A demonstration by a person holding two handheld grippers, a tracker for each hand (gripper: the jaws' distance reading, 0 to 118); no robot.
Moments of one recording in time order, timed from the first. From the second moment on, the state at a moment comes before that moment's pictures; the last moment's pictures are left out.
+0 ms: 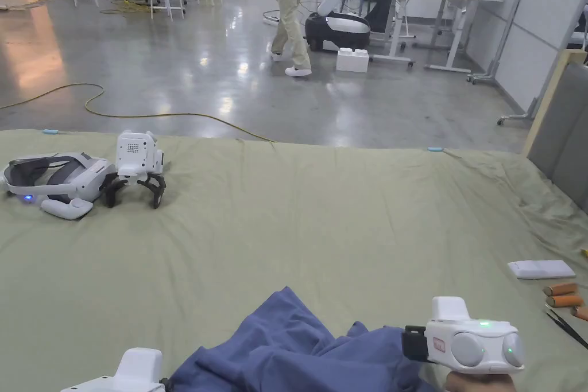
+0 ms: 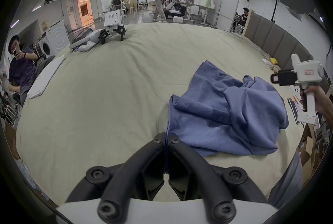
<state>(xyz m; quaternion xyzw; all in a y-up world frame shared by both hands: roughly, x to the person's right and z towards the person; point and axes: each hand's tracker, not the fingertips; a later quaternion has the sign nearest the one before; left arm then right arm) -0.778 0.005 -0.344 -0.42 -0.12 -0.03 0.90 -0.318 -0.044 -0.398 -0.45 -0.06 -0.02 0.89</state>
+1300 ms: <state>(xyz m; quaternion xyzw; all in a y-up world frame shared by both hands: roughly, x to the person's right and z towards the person) -0.870 0.286 -0.444 -0.16 -0.05 -0.04 0.99 -0.328 0.292 -0.363 -0.13 -0.10 0.06 0.98</state>
